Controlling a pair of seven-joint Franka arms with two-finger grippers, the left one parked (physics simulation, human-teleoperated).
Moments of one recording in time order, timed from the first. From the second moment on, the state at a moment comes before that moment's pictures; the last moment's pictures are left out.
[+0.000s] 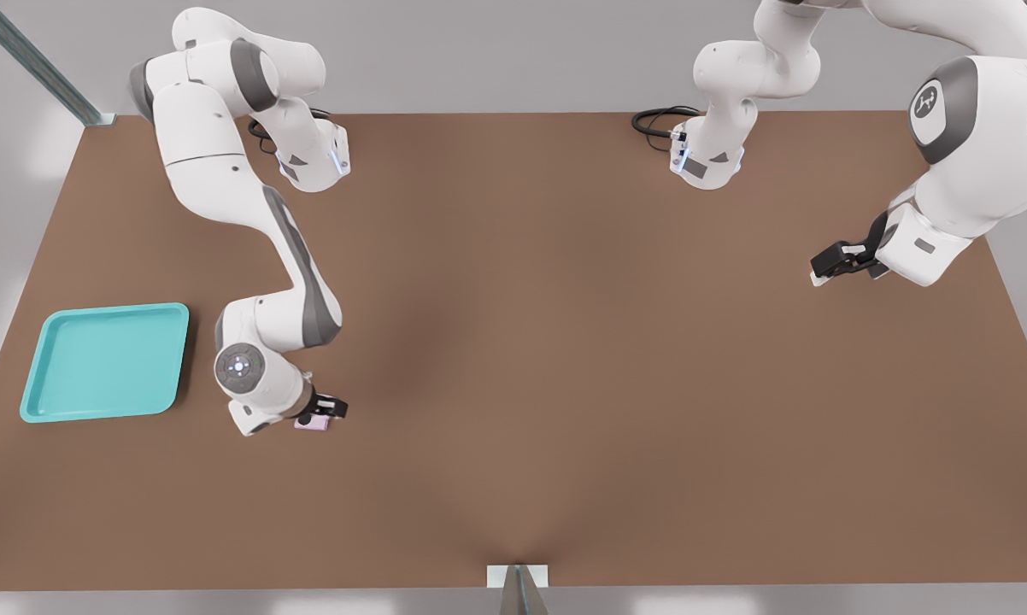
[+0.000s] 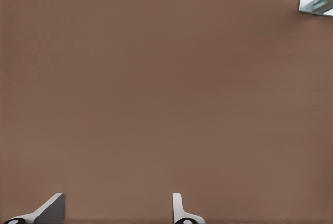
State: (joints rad) arm 0.14 0.62 0.07 -1.56 -0.05 2.15 0.40
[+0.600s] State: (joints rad) arm 0.10 0.63 0.08 -1.65 -0.05 2.26 0.38
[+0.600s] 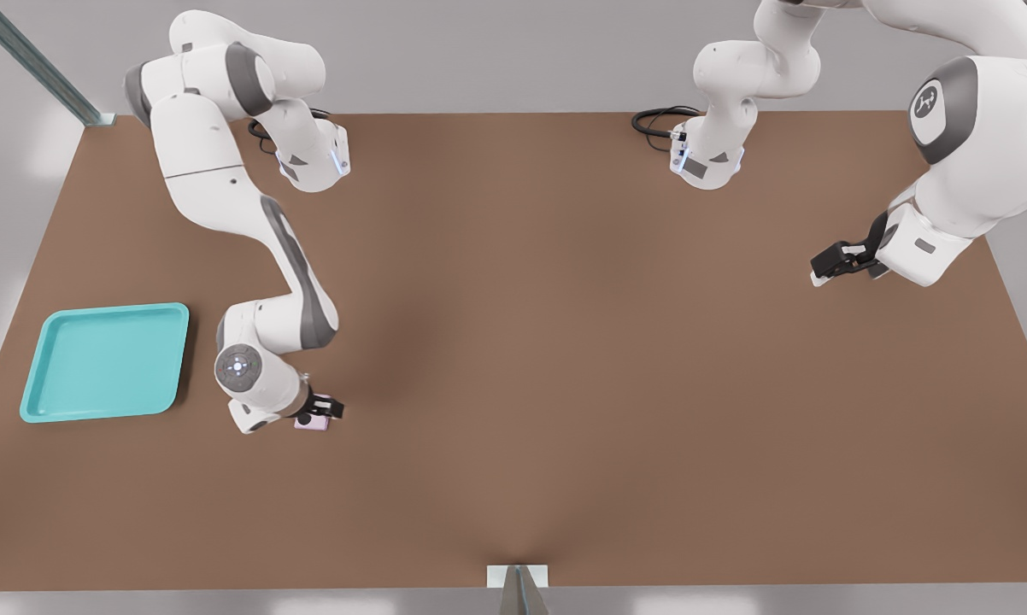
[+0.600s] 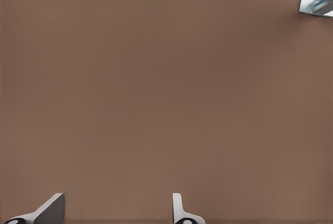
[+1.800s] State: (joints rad) arm 0.07 0.73 0.07 -1.71 -0.05 2.43 0.23
